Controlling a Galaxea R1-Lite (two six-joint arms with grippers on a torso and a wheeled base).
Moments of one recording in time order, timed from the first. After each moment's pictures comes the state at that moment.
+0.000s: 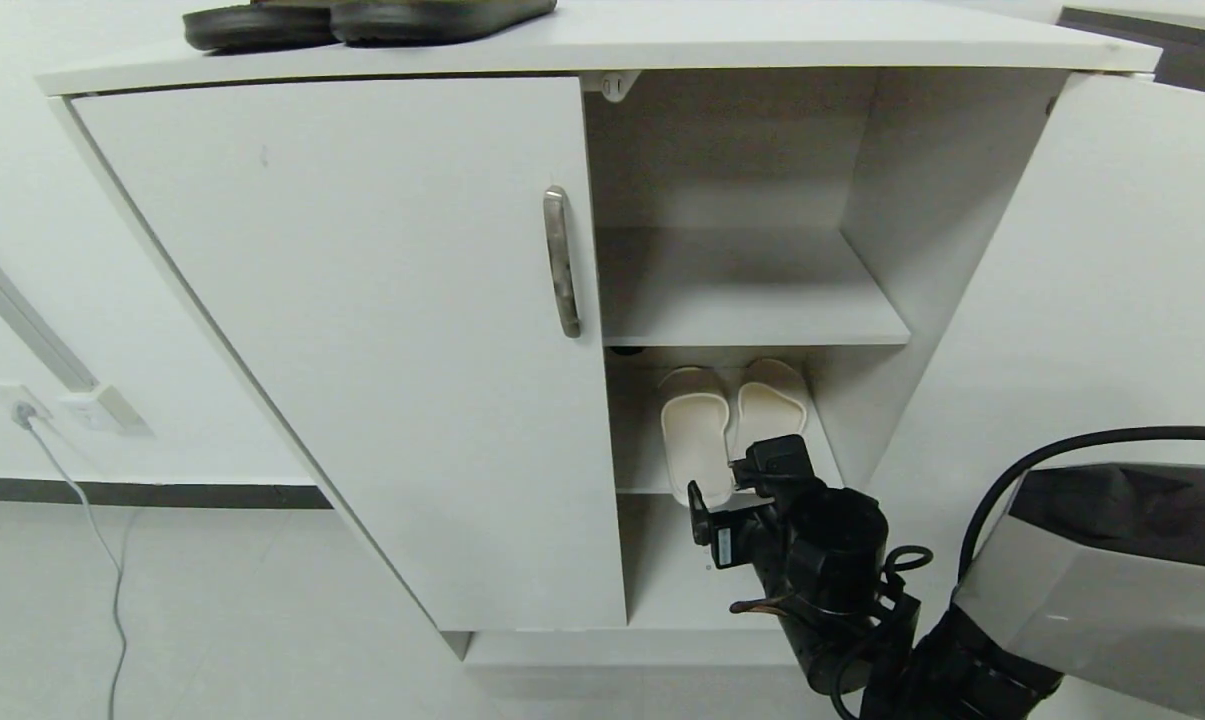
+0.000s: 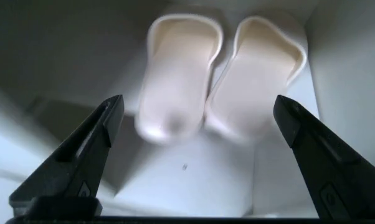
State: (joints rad) left arm 0.00 0.00 0.00 0.00 -0.04 0.02; right arm 0.81 2.20 -0.73 -1.42 -0.62 -0.02
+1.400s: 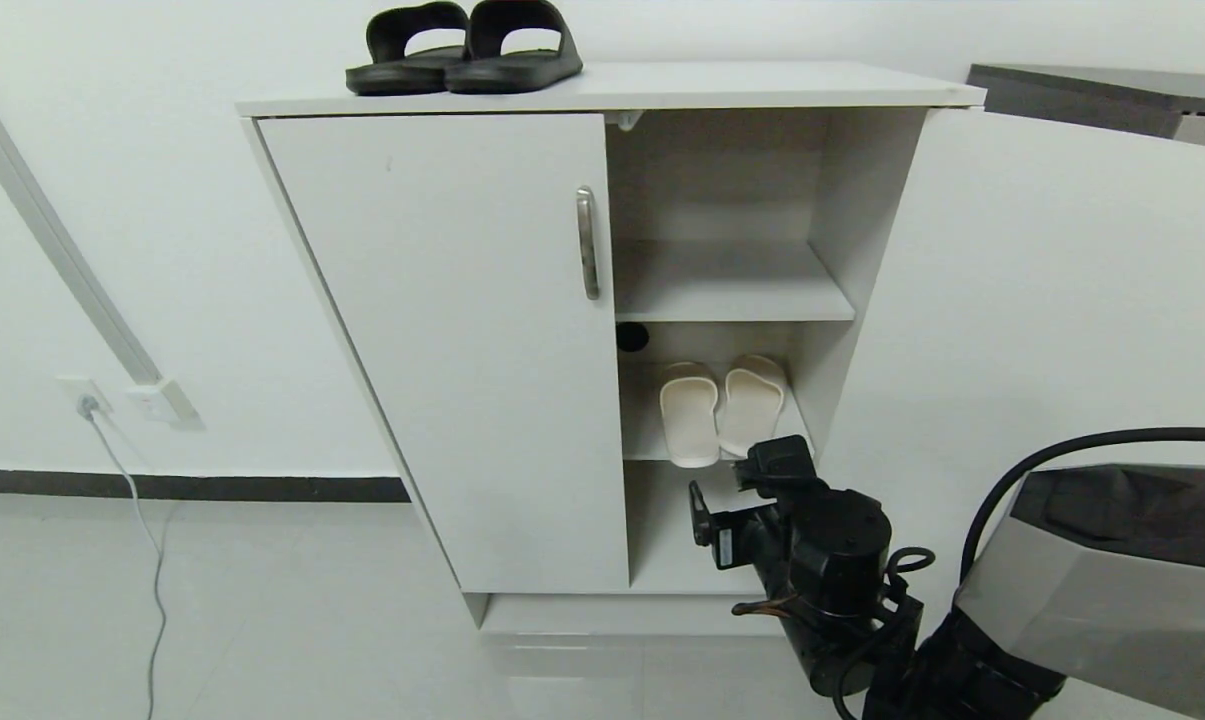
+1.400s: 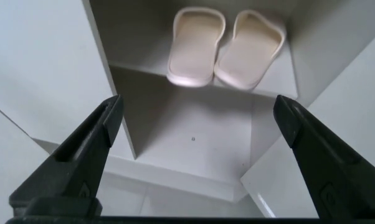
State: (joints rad) left arm 0.00 0.00 0.00 0.00 -0.04 0.02; right arm 0.81 2.20 -0.73 -1.43 -0.62 -0.02
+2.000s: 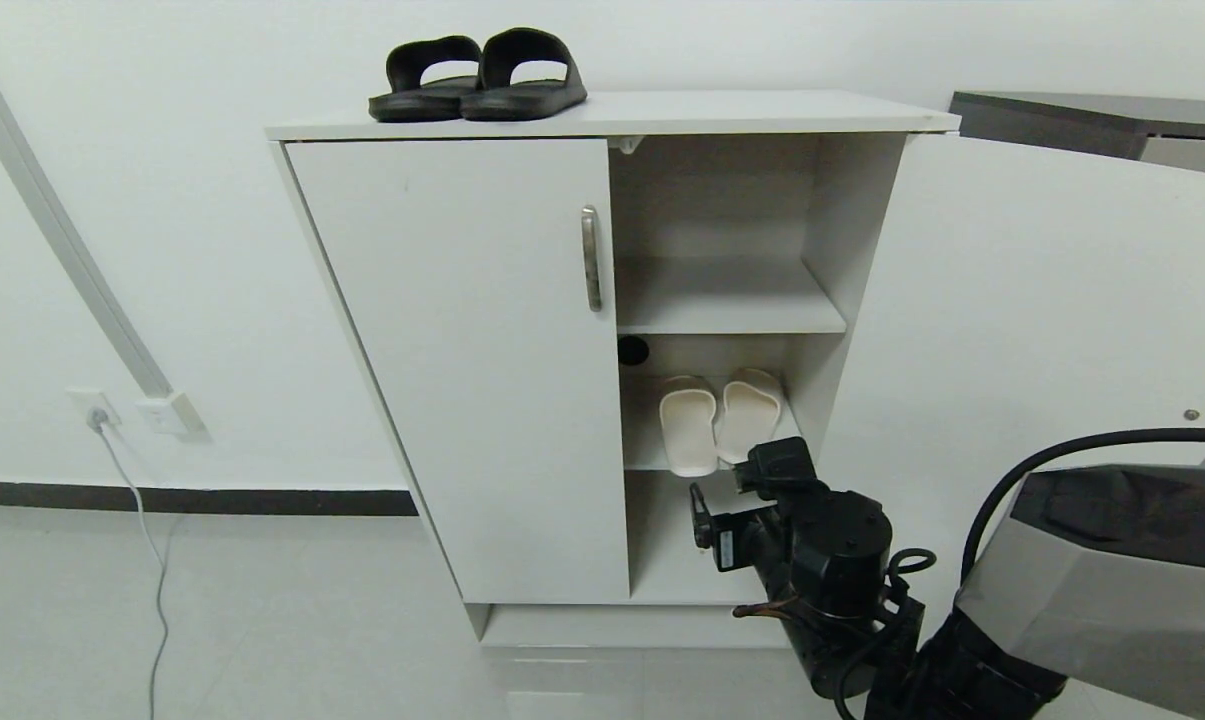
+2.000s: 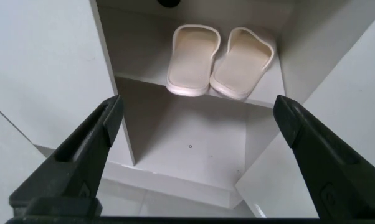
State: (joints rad) left arm 0.00 0.00 0.00 0.00 -0.04 0.02; right arm 0.81 2.20 -0.72 -1.43 -0.62 -0.02
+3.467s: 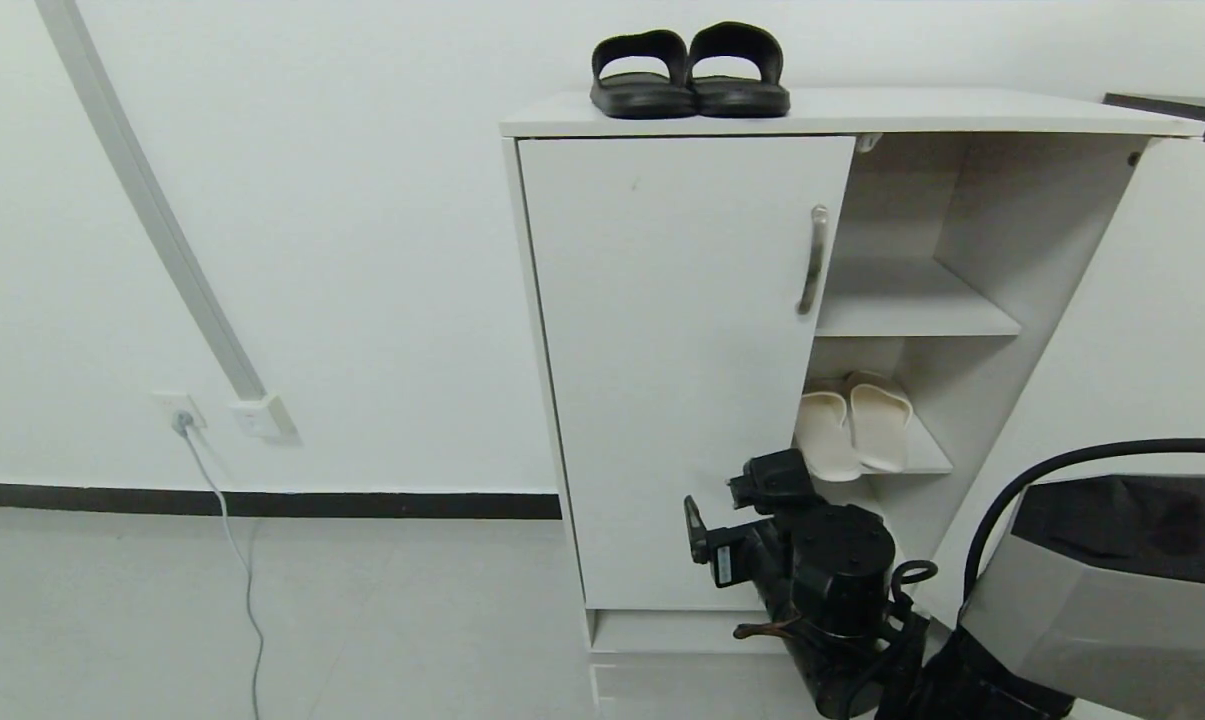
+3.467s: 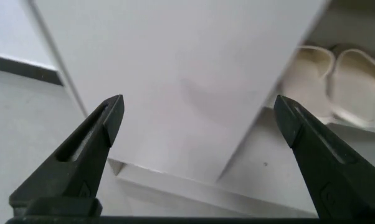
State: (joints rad) left arm 0.00 0.00 0.00 0.00 -0.04 0.01; right arm 0.83 2.20 -0.68 -1.45 -0.61 -0.03
